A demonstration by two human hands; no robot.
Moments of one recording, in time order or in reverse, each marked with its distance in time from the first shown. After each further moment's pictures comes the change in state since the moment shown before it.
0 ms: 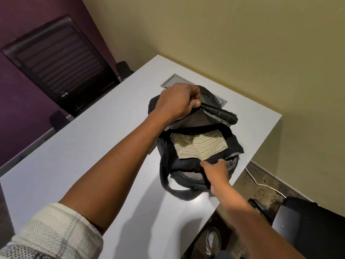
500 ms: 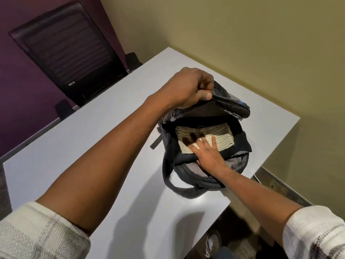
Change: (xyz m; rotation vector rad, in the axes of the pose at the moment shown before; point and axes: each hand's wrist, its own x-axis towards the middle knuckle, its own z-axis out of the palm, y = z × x) left_hand 0.008 -0.017 -0.015 -0.154 -0.102 0.124; right_hand 0.076 -0.006 0.033 -1.504 -0.266 -1.106
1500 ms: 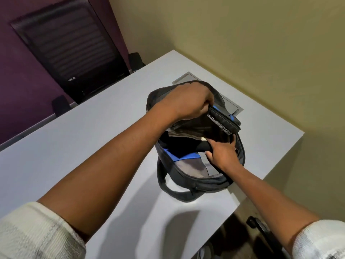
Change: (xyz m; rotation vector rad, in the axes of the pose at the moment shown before) left_hand 0.014 -0.017 0.022 0.305 -0.046 0.001; right_hand 0.028 0.068 -0.005 0.104 0.100 0.249
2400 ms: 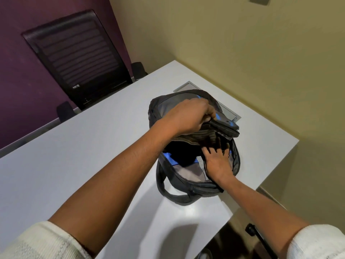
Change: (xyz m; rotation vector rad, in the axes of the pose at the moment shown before) left_hand -0.021 0.010 0.002 -0.136 0.056 0.018; right_hand -0.019 -0.026 0.009 -0.119 0.135 -0.026
